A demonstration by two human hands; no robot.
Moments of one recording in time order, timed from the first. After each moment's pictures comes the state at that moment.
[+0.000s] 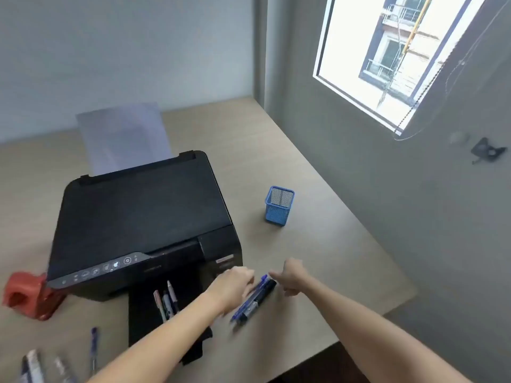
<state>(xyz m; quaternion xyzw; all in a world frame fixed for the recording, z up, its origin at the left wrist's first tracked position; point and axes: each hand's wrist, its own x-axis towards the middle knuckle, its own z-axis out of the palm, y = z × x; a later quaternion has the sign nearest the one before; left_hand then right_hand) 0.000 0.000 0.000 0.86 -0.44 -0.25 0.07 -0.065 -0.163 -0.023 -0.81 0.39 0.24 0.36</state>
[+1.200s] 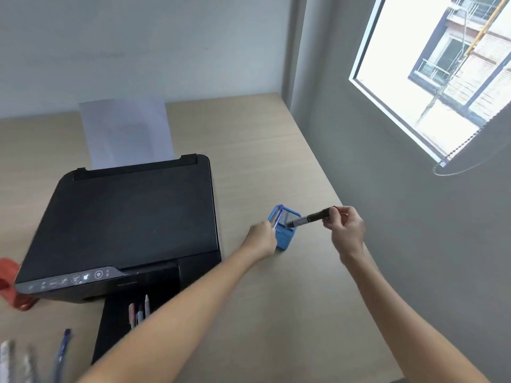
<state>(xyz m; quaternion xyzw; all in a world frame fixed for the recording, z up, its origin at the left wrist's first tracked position) 0.068 -0.161 0.063 0.91 -0.13 -0.27 0.28 0.003 -0.339 0.024 -0.69 0.37 -0.24 0.57</state>
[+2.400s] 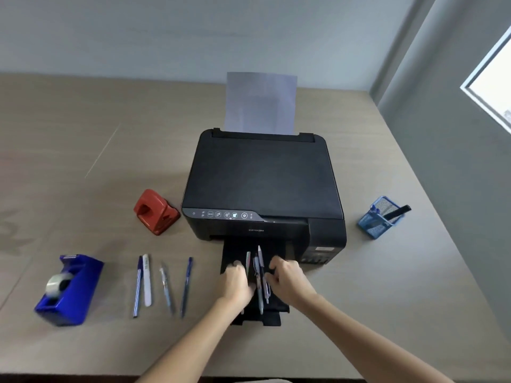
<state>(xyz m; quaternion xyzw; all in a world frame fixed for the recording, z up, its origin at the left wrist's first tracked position) -0.001 0.159 -0.024 0.95 0.04 -0.22 0.19 -0.018 0.015 -0.026 -0.95 0.01 0.12 0.28</state>
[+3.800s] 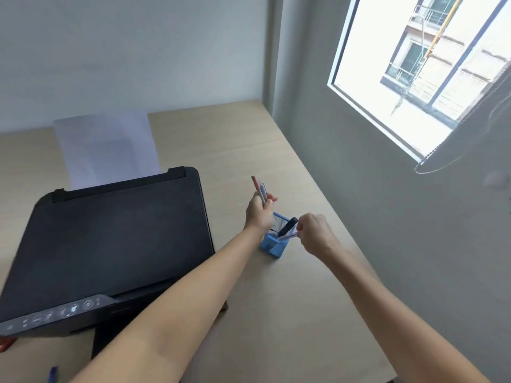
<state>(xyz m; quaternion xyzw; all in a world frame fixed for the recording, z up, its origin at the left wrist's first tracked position) 0.121 -0.195 0.057 0.75 -0.08 -0.21 0.63 0.025 -0.294 0.071 -0.94 0.27 0.04 0.22</state>
